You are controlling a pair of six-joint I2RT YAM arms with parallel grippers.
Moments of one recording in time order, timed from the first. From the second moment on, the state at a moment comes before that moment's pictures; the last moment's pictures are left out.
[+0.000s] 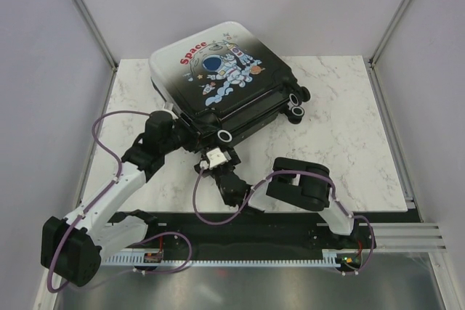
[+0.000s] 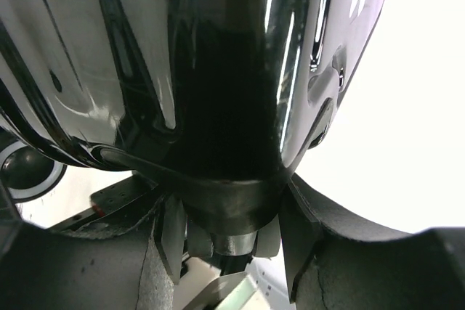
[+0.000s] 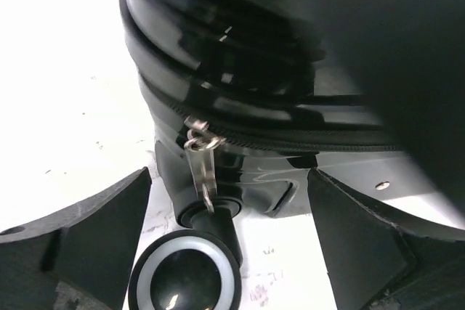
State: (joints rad) left arm -0.42 1.01 0.72 -0.15 0.27 -1.28; right arm 1.26 2.13 0.86 1.33 0.87 -0.22
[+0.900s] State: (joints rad) left arm -0.43 1.02 0.71 -0.10 0.19 -1.28; right arm 1.27 2.30 1.08 1.31 0.92 -0.35
